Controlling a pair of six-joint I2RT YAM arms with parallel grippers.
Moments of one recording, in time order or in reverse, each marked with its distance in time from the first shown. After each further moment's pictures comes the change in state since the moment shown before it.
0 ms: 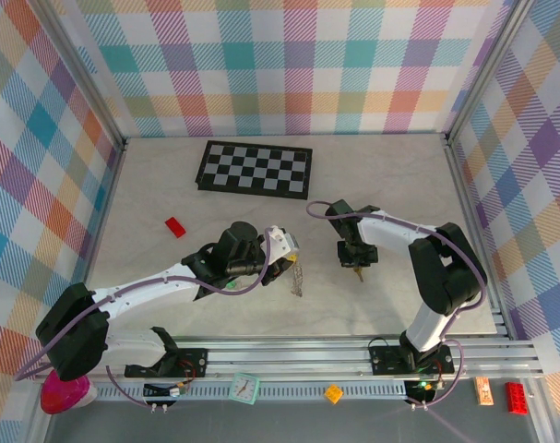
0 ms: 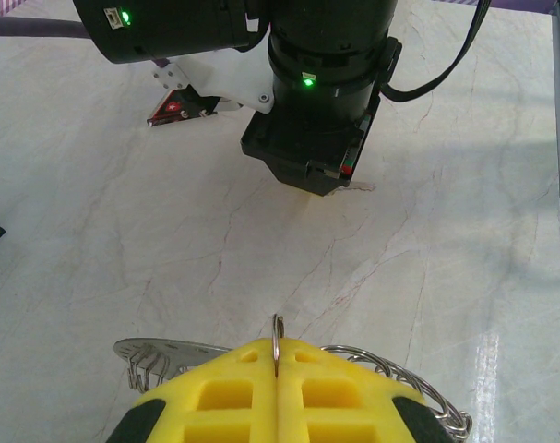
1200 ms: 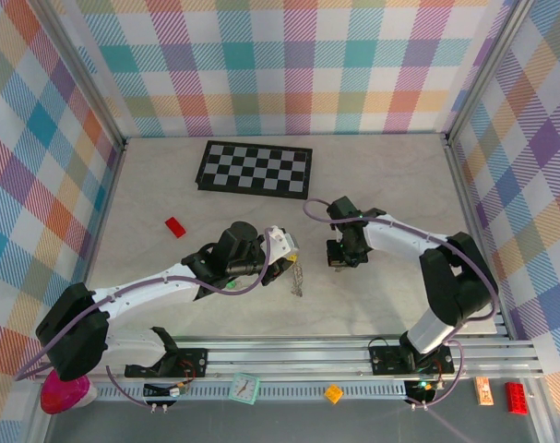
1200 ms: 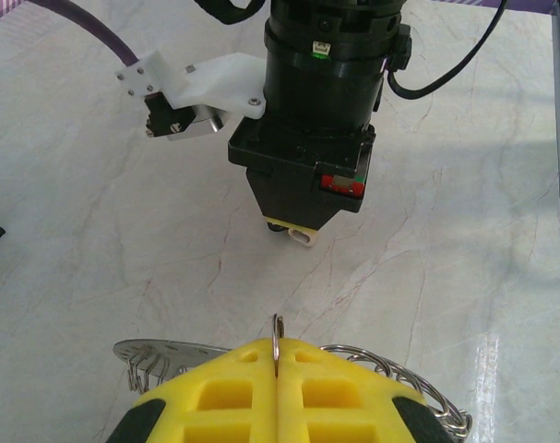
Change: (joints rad) left arm 0.000 0.000 0.000 0.000 0.000 0.000; right arm 0.006 -0.081 -0.040 0.126 -0.304 -0.106
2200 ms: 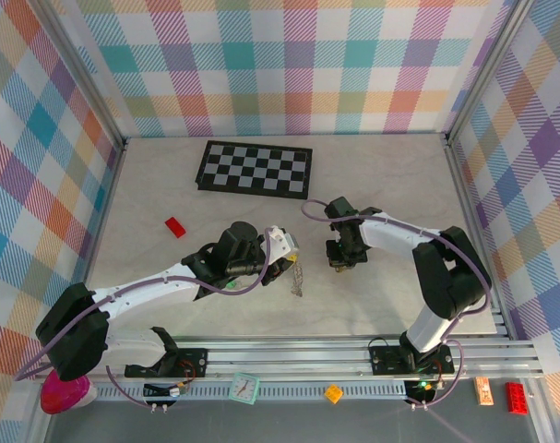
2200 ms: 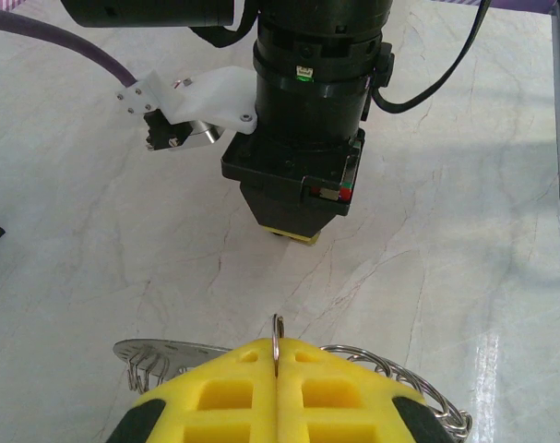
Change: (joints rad) left arm 0.000 0.000 0.000 0.000 0.000 0.000; right arm 0.000 0.048 0.021 -0.005 0.031 0.000
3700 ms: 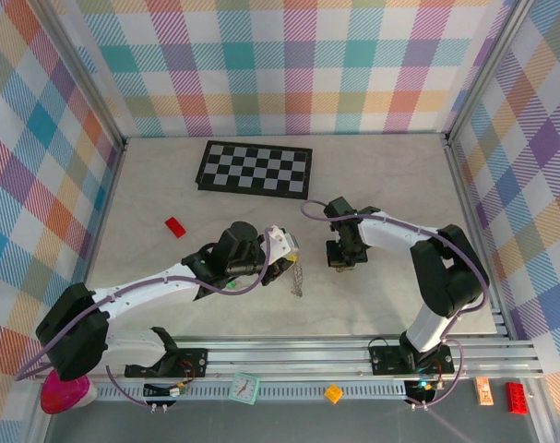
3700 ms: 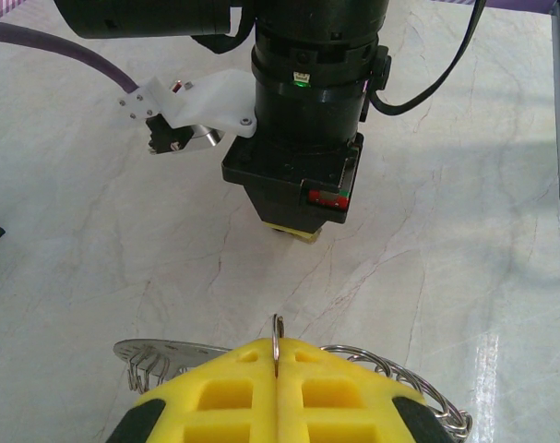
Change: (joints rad) left arm 0.000 0.000 0.000 0.000 0.000 0.000; right arm 0.000 0.015 0.011 -0.016 0.011 0.000
